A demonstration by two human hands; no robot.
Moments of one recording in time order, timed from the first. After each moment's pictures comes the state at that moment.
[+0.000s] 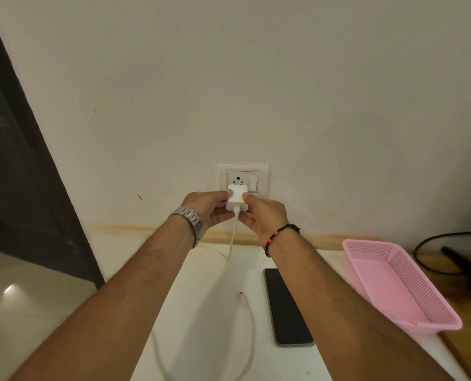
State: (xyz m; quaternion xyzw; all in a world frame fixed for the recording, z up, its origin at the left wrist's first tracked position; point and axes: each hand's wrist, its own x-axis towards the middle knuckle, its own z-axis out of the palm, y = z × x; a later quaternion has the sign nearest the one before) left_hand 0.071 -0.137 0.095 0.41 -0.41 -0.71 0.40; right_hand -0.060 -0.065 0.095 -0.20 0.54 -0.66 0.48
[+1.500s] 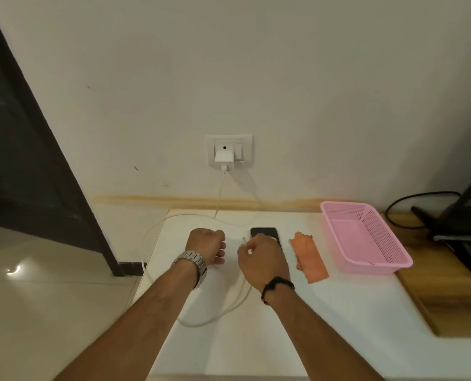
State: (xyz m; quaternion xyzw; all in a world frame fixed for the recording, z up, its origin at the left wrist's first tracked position) left_hand 0.080 -0.016 -0.010 0.58 -0.48 -0.58 0.30; right_hand -0.036 0.084 0.001 -0.46 0.82 -0.30 0.13
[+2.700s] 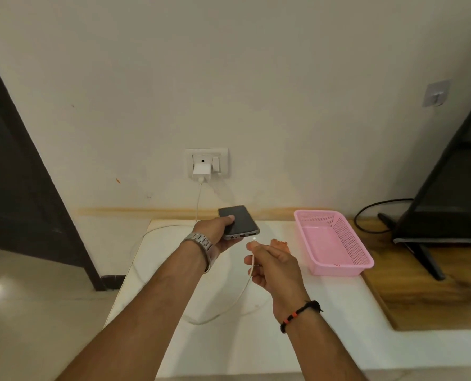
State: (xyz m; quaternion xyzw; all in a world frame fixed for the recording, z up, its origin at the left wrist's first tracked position) left_hand 0.015 0.012 0.058 0.47 -0.33 -0.73 0.36; right_hand -0.065 0.170 0.061 -0.22 0.62 -0.63 0.41
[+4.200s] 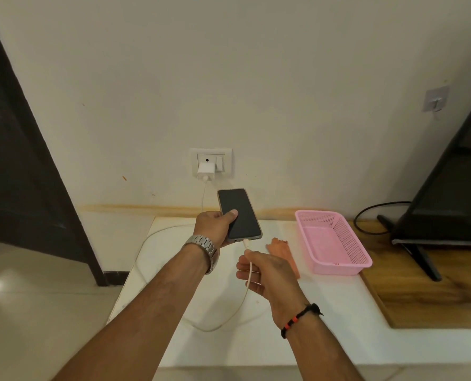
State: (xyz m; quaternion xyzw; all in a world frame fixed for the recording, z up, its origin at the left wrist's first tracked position) left_hand 0.023 0.031 0.063 0.48 -0.46 -0.63 0.40; right_hand -0.053 0.182 0.066 -0.25 0.65 -0.55 0.45
